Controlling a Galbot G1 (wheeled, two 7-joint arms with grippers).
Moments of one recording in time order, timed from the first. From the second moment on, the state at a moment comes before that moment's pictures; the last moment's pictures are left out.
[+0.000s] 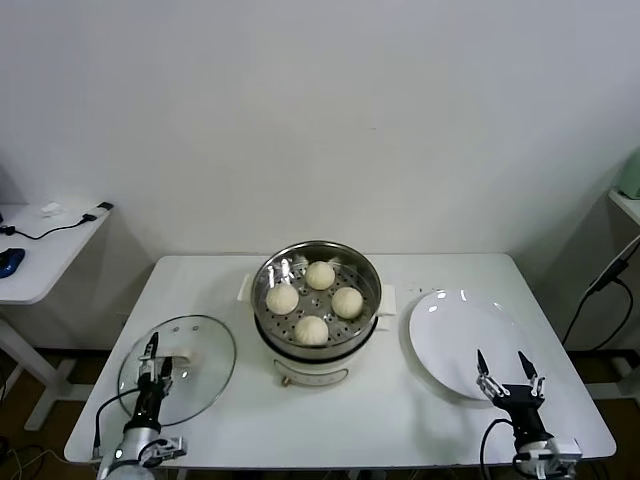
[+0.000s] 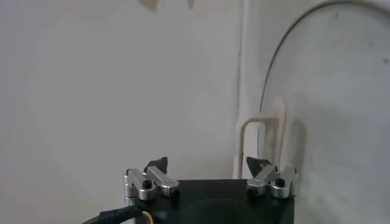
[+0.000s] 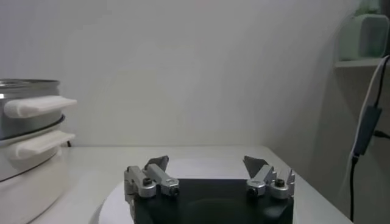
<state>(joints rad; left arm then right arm) 1.37 -1.27 -0.60 -1.42 1.22 0.02 -0.45 -1.60 1.25 0.69 1.79 0.36 0.16 -0.02</state>
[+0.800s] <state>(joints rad) 1.34 -1.29 -0.60 -1.36 1.28 0.07 -0.41 -1.62 1.26 0.69 1.80 0.35 0.18 -0.02</state>
